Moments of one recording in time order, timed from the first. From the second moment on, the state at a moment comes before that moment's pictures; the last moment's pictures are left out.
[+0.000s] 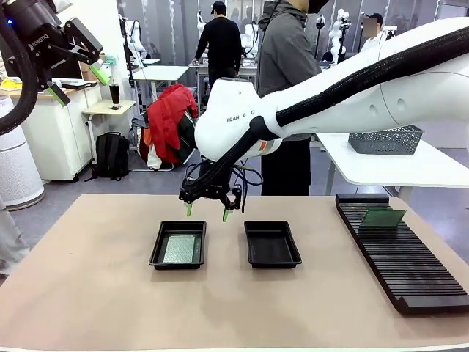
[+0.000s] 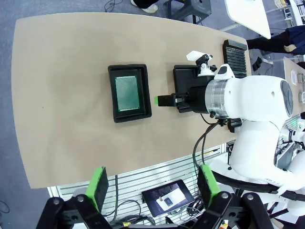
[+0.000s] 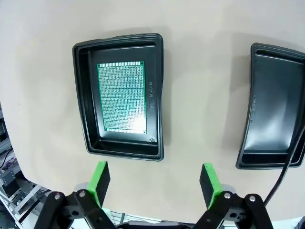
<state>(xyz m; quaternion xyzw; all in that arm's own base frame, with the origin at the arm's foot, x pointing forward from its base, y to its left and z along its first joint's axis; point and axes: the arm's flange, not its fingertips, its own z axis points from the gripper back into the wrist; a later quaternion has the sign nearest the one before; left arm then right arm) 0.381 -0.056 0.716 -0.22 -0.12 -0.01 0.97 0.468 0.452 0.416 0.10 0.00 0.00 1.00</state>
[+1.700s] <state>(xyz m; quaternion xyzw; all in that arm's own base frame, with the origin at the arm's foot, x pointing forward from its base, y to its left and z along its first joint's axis) 0.381 -0.056 0.716 -0.22 -0.12 -0.01 0.97 0.467 0.454 0.415 0.10 0.00 0.00 1.00</state>
